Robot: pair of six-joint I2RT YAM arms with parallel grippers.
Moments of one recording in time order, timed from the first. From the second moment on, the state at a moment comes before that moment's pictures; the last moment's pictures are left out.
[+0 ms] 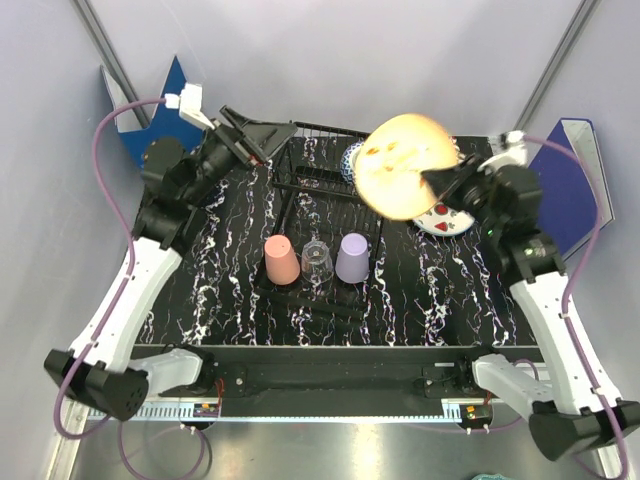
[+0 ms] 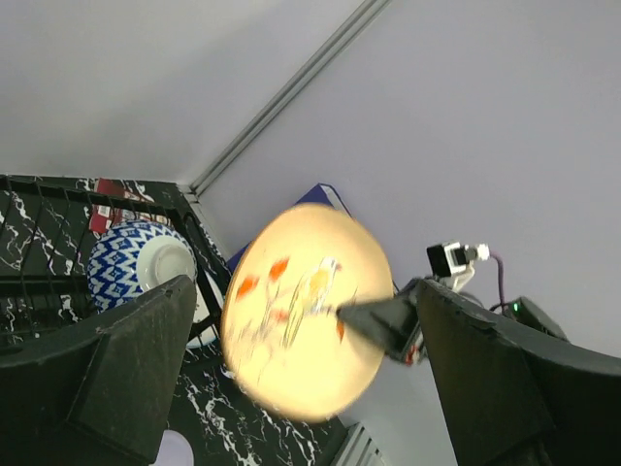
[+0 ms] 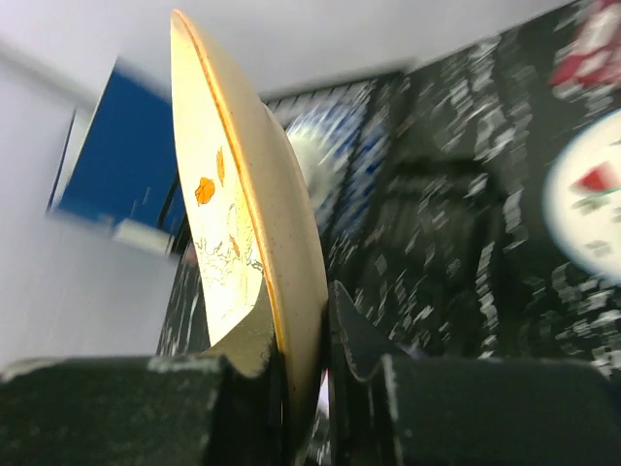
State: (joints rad) left arm -0.34 1.18 1.33 0.08 0.40 -0.91; right arm 0.29 0.96 1.15 -0.36 -0.08 0.68
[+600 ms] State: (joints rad) left arm -0.34 0.98 1.15 -0.01 0.31 -0.80; right arm -0.20 1.41 1.38 -0.36 -0.05 0.88
